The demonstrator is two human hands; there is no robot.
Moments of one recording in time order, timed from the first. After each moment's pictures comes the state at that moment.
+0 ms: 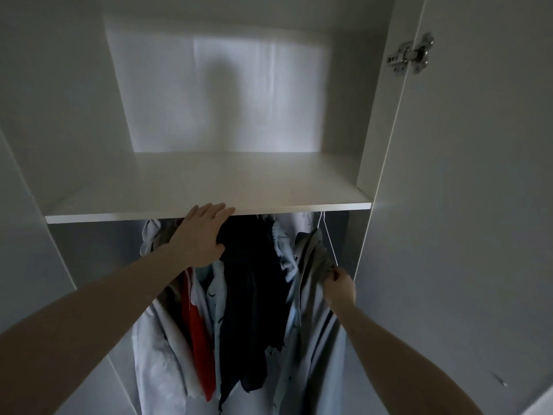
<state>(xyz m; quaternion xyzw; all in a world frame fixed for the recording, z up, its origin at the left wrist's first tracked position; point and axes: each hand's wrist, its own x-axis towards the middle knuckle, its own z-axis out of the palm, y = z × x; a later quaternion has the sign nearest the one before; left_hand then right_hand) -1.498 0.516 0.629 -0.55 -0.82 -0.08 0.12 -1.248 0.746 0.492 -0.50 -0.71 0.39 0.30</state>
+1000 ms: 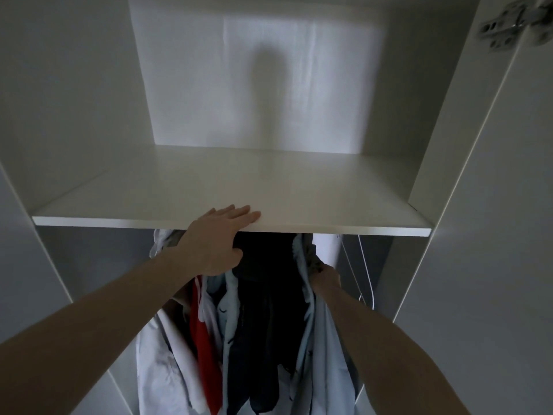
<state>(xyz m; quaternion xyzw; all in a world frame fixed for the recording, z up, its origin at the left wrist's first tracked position) -1.534 0.556 0.634 -0.52 -0.85 -0.09 0.07 -1.411 0.822 0.478 -0.43 -0.79 0.40 0.14</state>
